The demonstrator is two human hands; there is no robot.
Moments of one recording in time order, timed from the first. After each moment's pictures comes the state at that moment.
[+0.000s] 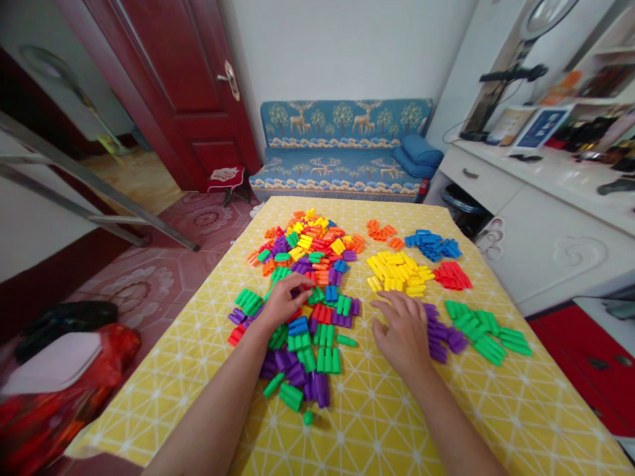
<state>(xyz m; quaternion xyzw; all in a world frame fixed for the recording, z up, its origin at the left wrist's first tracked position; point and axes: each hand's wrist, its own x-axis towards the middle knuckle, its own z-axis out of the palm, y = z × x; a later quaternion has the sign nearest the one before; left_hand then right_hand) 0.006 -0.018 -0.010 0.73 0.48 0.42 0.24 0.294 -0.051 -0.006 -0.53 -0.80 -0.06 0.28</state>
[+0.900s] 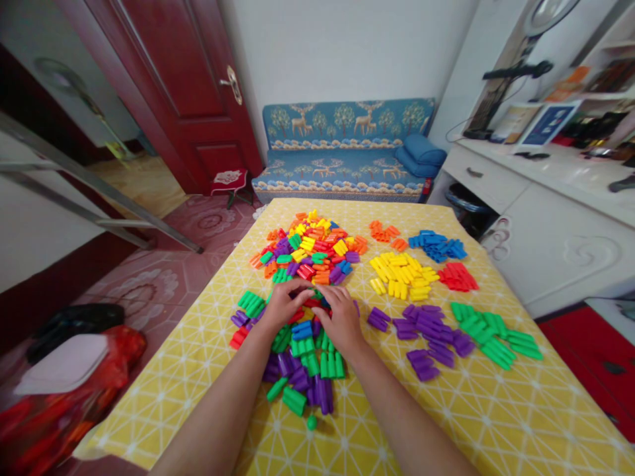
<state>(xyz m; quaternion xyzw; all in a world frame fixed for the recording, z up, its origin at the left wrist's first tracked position) 0.006 -0.021 -0.009 0.69 0.49 0.45 0.26 0.182 -0.027 -0.024 -0.42 -0.79 0.17 0.41</state>
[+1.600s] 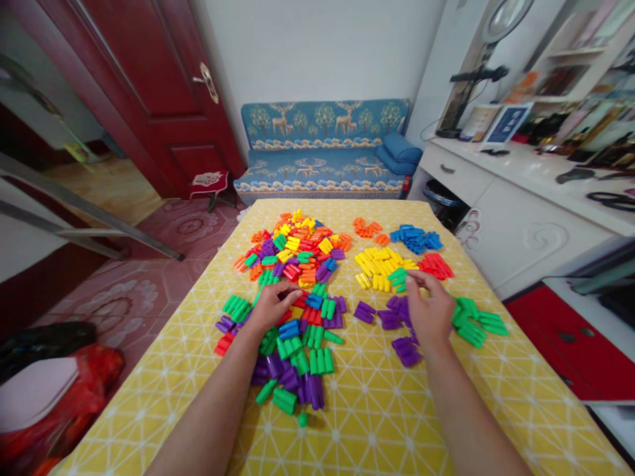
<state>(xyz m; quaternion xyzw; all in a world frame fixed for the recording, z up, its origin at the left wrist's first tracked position) 0.004 -0.020 -0.011 0.71 0.52 0.40 0.27 0.339 -0.019 0.007 -0.63 -0.53 0.04 0.56</state>
